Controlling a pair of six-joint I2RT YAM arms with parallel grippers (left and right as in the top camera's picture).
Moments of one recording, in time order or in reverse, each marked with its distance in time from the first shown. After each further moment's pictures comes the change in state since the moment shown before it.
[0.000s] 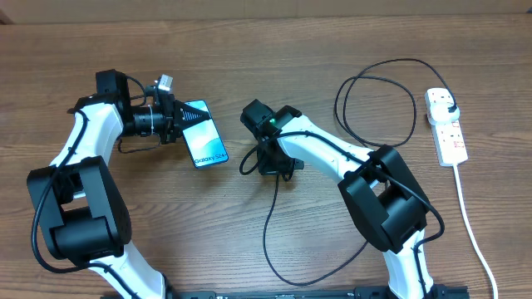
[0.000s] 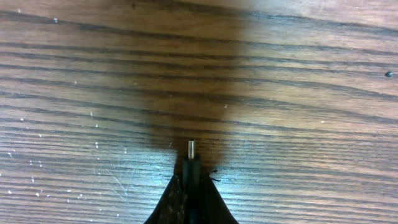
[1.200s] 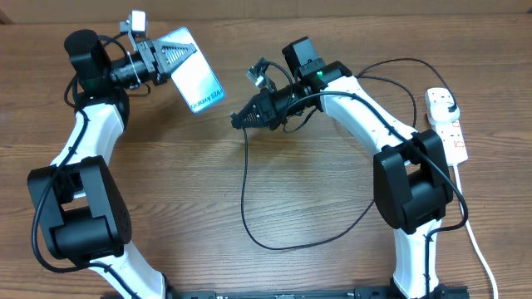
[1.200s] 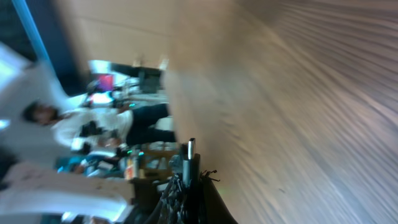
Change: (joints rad) left arm -0.002 0.000 -0.007 1.262 0.131 -0.826; right arm -0.257 0.016 0.187 0.249 -1.200 -0.442
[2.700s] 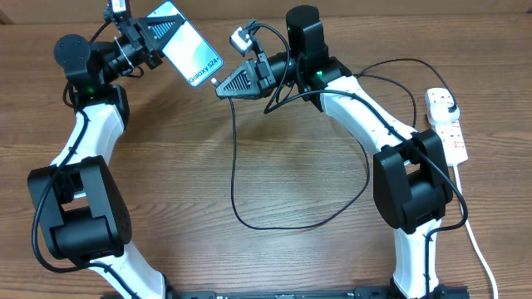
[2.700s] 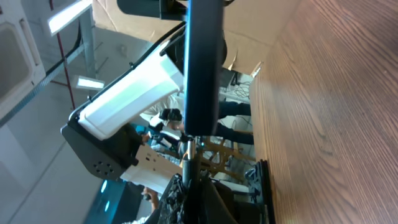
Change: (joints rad) left arm 0.000 0.000 -0.001 0.452 -0.143 -0.526; right arm 0.000 0.002 0.003 0.871 -0.321 0.759
